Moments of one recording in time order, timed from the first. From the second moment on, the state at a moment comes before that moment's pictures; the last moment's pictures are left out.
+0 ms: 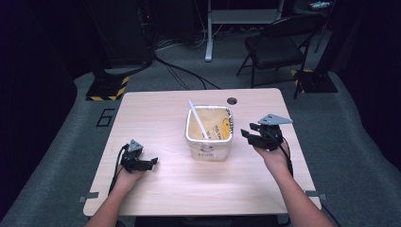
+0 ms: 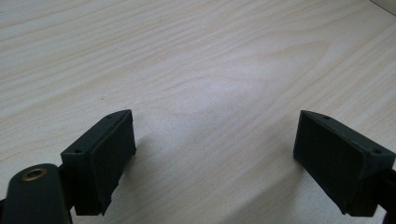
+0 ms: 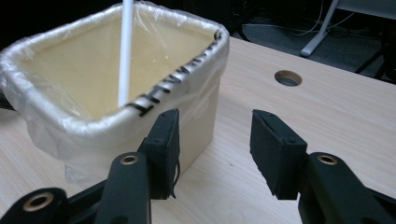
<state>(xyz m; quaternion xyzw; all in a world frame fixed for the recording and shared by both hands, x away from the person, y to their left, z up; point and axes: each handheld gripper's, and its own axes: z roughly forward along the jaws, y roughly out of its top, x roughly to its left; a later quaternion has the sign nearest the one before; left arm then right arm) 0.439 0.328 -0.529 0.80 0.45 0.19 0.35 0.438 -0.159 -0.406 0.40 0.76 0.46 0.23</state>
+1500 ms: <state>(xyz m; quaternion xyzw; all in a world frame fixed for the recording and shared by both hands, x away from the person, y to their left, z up) 0.439 0.328 -0.529 0.80 0.45 0.19 0.35 0.416 -0.210 -0.495 0.48 0.75 0.40 0.22</state>
